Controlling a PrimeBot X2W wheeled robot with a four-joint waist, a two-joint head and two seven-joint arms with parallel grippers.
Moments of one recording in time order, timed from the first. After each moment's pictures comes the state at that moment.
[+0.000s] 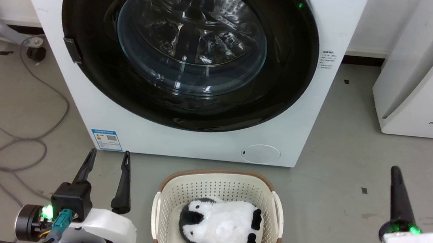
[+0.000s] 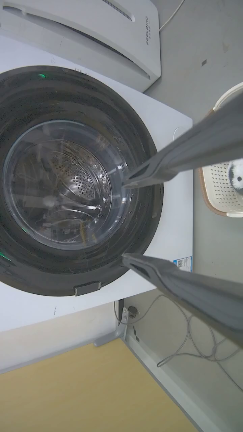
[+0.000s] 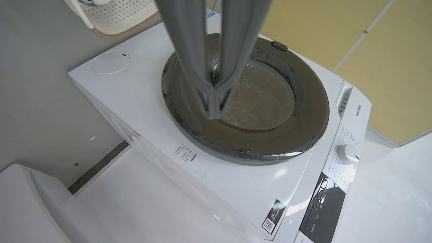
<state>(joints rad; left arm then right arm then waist) -0.03 0.05 -0.03 0.02 -0.05 0.06 -0.11 -0.05 -0.05 -0.07 0.04 0.96 0.13 -0.08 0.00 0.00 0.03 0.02</state>
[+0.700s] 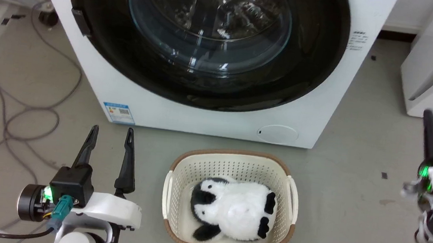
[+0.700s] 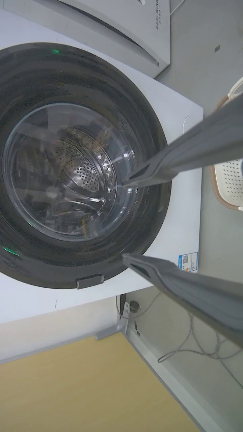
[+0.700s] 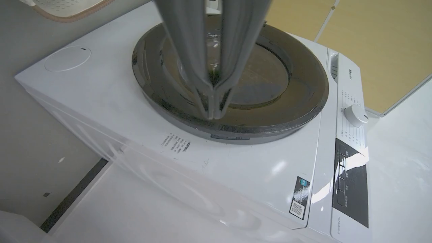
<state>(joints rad) -0.10 0.05 -0.05 0.01 -0.07 0.07 -0.16 -0.39 -0.13 -0.17 0.29 1.21 0.13 0.05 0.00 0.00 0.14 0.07</state>
